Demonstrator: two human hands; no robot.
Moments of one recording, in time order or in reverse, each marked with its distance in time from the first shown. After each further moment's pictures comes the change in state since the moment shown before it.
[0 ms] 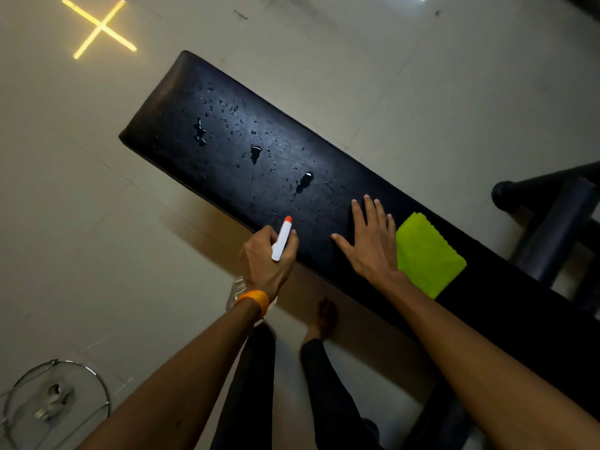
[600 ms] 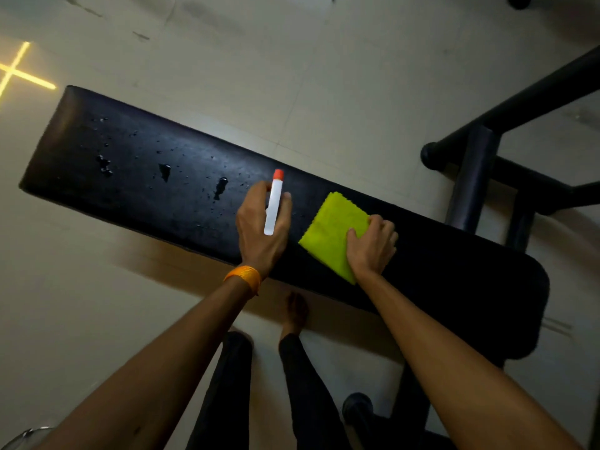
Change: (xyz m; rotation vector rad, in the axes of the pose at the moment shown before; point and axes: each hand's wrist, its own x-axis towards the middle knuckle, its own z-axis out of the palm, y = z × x) left_hand -0.022 0.127 0.068 -0.142 -0.094 0.439; right_hand -0.059 0.101 -0.016 0.417 0.244 0.783
